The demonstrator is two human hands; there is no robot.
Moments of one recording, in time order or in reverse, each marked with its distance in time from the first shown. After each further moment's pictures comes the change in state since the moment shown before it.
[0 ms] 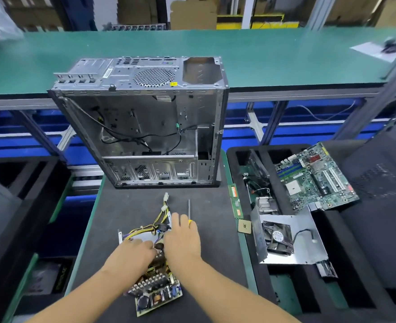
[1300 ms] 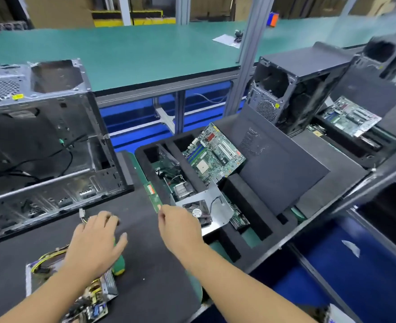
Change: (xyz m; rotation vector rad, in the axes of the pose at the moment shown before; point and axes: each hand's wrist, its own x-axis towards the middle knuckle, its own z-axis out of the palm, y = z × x) left_hand 0.076 0.047 -0.074 -0.294 0.556 0.023; right_hand -0.092 0.134 -0.049 0.503 0.272 0.581
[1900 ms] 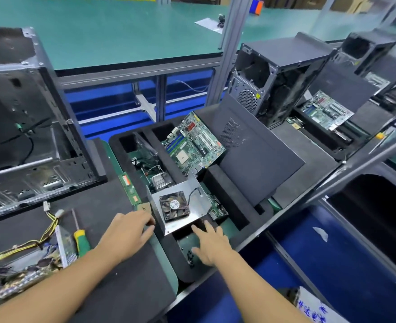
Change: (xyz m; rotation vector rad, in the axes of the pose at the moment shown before) left_hand 0.038 0.100 0.032 -0.334 -0.169 0.266; right_hand -0.041 0.154 0.006 -0.291 -0.588 0.314
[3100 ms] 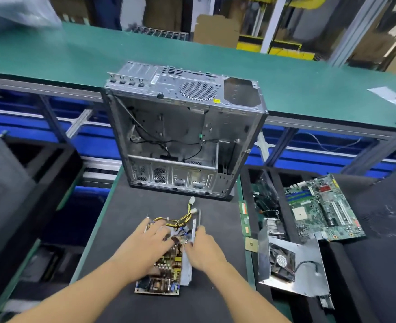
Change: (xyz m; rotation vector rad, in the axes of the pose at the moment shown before) left_hand -0.189 -0.116 -0.063 0.559 -0.135 -0.195; right_hand -0.011 -0.280 -0.002 0.126 0.041 -0.448
